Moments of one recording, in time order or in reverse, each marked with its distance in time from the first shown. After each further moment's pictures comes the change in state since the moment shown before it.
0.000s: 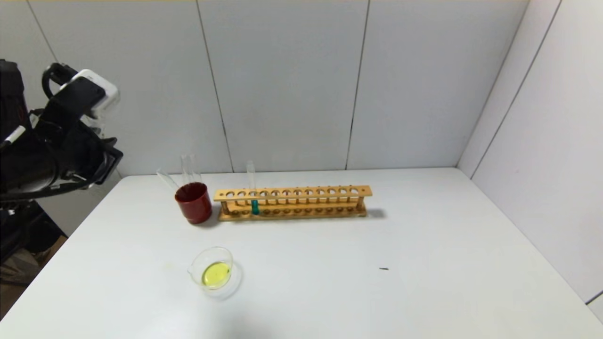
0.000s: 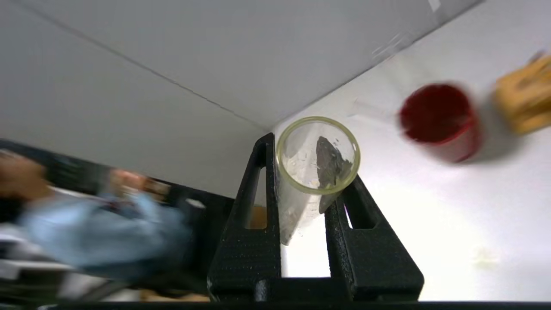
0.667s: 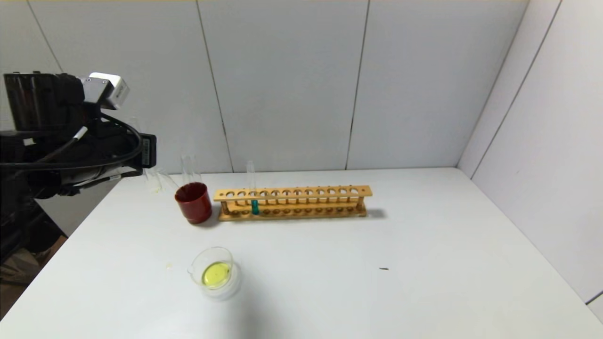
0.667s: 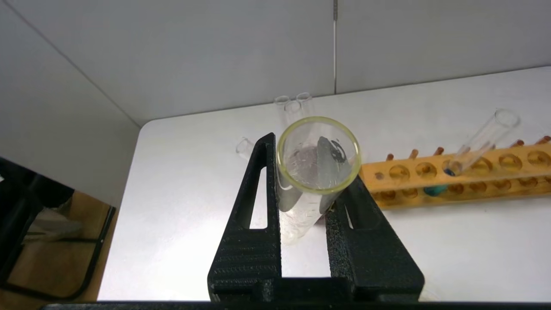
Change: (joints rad) left arm 0.007 0.171 -0.050 -0.097 -0.152 -0.499; right arm 0.000 0.000 0.000 0.000 0.000 0.000
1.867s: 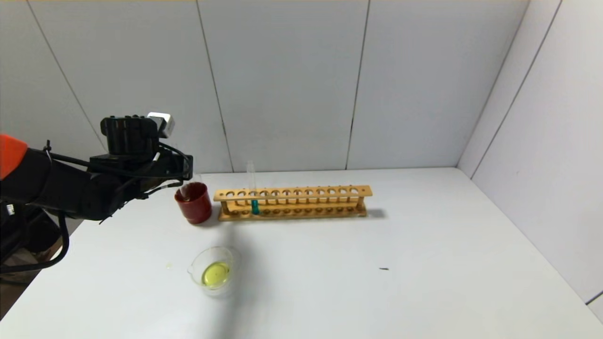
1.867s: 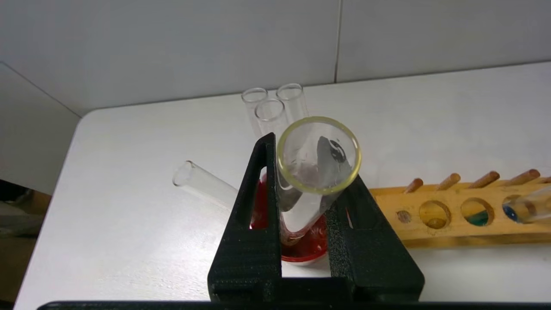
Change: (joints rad) left arm 0.022 0.368 -0.072 -0.227 -0.030 -0.046; right arm 0.000 0.000 0.000 0.000 0.000 0.000
